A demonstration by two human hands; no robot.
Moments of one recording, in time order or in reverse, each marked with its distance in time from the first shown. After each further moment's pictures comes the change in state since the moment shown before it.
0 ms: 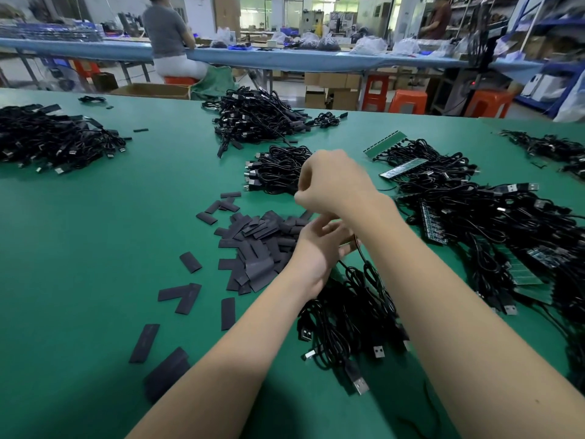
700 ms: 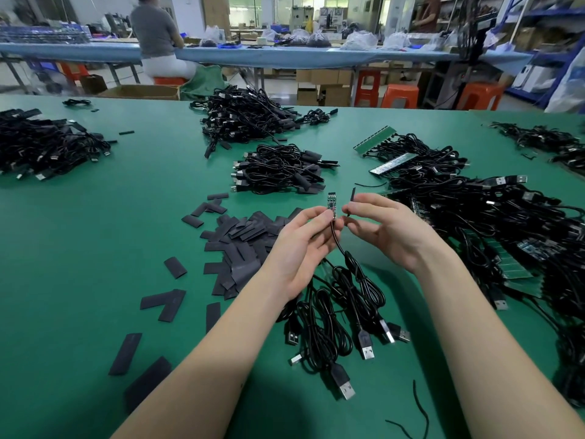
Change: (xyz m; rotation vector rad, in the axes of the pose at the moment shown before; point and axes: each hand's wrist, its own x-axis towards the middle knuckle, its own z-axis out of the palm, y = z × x) left_hand 0.006 0.003 -0.015 -0.305 -0.103 -0.099; right_hand -0.056 0.112 0.027 1.616 -0.073 0.430
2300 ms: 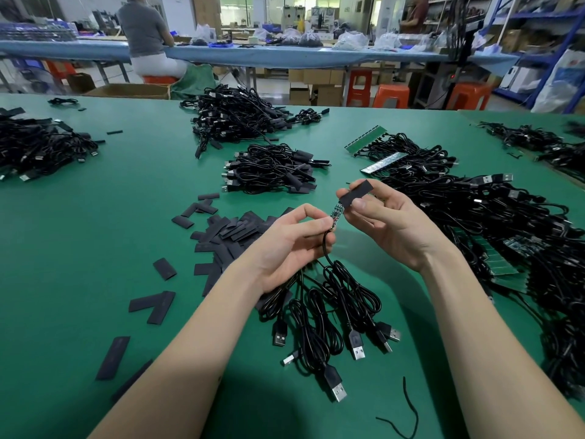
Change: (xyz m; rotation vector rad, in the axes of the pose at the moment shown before) left_hand -0.008 0.020 -0.001 0.176 -0.246 -0.079; right_hand -0.013 -0.007 -0.010 0.019 -0.303 -0.220
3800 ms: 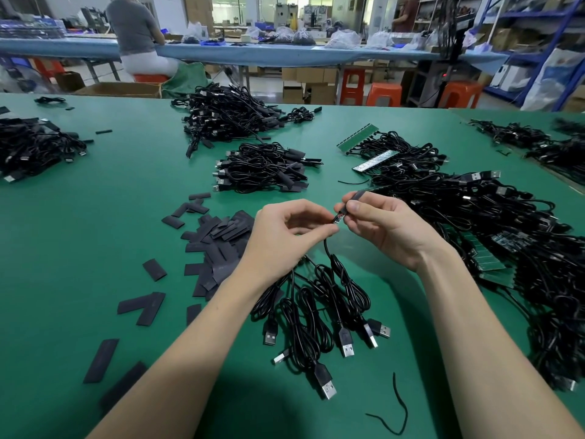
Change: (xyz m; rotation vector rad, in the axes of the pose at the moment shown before) left_hand 0.002 -0.006 0.005 0.743 0.200 0.453; right_hand -0.004 0.000 -0.012 -0.037 0.084 0.126
